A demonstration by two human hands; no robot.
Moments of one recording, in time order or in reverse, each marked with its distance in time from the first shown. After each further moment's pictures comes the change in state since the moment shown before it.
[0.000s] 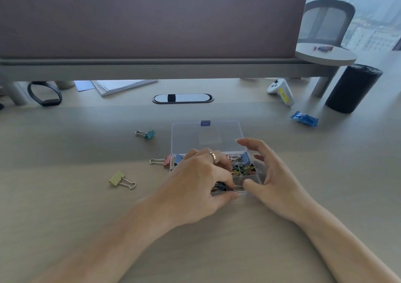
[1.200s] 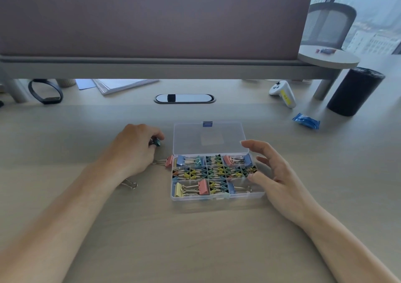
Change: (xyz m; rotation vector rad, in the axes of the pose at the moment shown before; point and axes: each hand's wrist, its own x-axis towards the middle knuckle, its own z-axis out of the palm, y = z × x) left_hand 0.003 -0.109 -0.050 0.132 0.144 -0.502; right_hand -0.004 -0.018 -0.002 0.202 0.008 0.038
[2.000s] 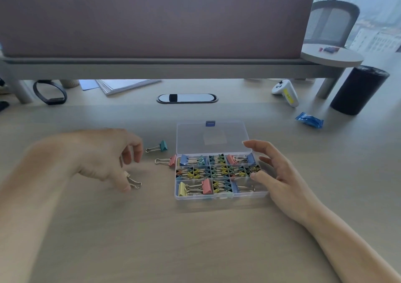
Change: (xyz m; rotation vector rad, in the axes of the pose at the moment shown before) left_hand -0.022 -0.003 -0.078 0.237 -0.597 -0.058; right_hand 0.004 0.015 -0.001 -0.081 0.001 0.008
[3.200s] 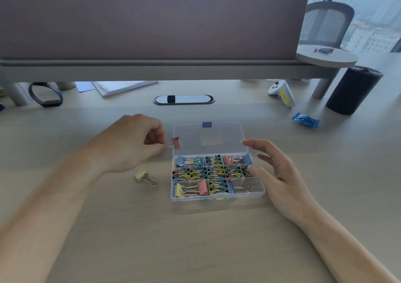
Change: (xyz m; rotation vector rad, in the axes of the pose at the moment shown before) left_hand 0.019 0.034 0.010 -0.218 0.457 0.214; right_hand 0.000 0.000 0.000 0.008 0.089 -0.123
